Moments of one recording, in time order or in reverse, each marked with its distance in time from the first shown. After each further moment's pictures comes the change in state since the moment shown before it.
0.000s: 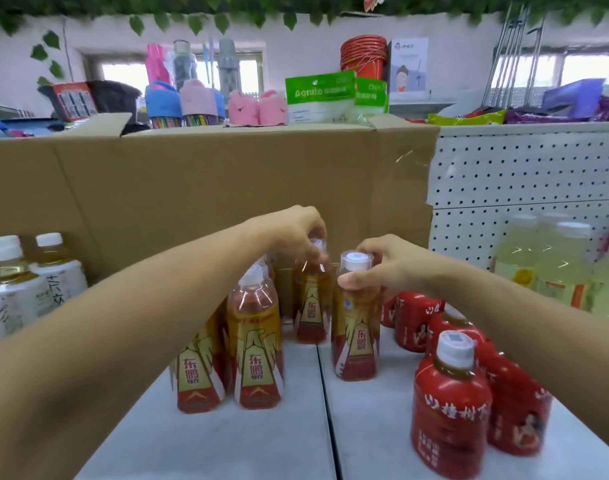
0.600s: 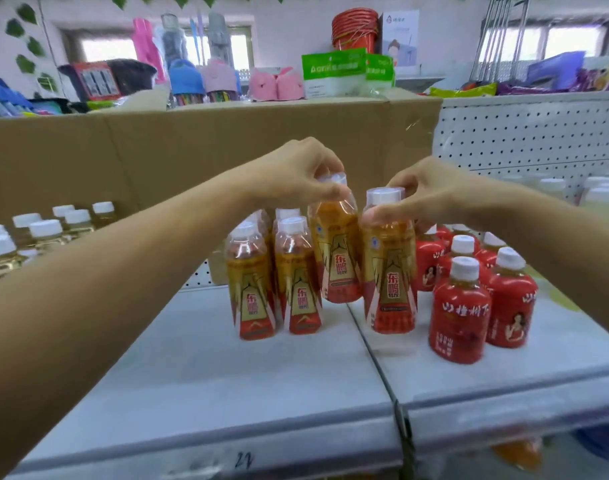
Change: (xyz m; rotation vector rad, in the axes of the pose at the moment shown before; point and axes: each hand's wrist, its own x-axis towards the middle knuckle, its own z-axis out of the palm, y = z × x) left_hand -0.152 0.017 -0.054 -0.093 0.235 0.239; right_hand -0.079 -0.076 0.004 -0.109 0.195 -0.058
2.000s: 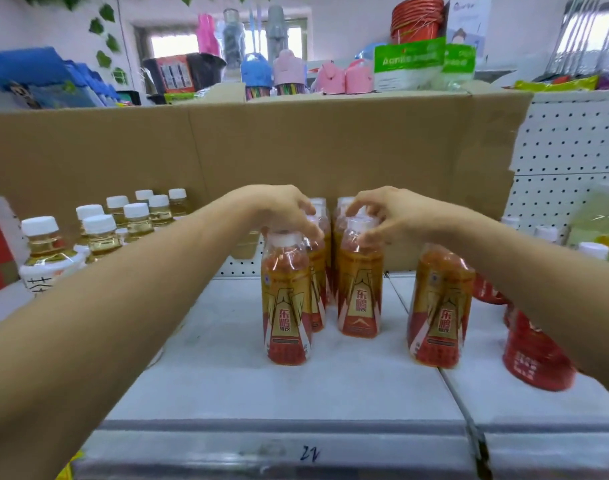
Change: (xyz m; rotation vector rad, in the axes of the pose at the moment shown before) left_hand -0.054 -0.091 0.000 -0.061 -0.309 -0.580; right_hand 0.061 -0.058 0.091 -0.255 -0.179 -0.124
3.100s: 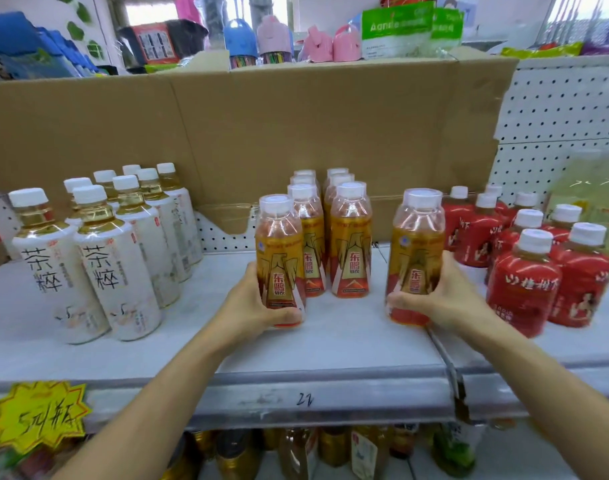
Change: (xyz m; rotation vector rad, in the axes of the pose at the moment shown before) left_hand -0.073 -0.062 0.164 -0.781 0.192 -0.014; right_hand -0.112 0.062 0.114 0.617 0.292 0.359
